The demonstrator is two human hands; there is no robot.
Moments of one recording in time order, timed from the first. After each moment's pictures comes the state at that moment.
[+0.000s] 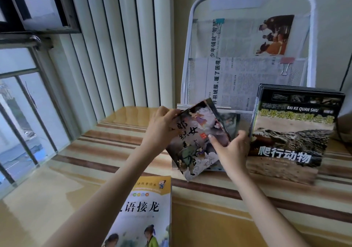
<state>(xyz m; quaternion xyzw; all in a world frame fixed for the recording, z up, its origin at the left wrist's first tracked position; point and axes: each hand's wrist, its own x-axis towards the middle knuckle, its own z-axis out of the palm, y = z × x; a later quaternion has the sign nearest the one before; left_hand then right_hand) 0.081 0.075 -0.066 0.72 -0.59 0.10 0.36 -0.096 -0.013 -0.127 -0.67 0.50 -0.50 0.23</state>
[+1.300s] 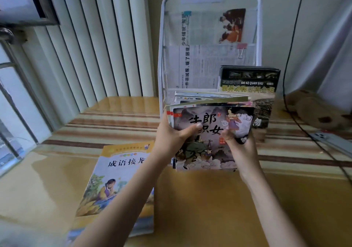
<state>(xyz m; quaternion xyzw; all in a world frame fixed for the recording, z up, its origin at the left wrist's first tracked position) -0.047 0.145 -0.088 0.58 -0.53 -0.17 0.60 -0.228 0.084 -0.121 -0.62 0.31 -0.57 0.43</state>
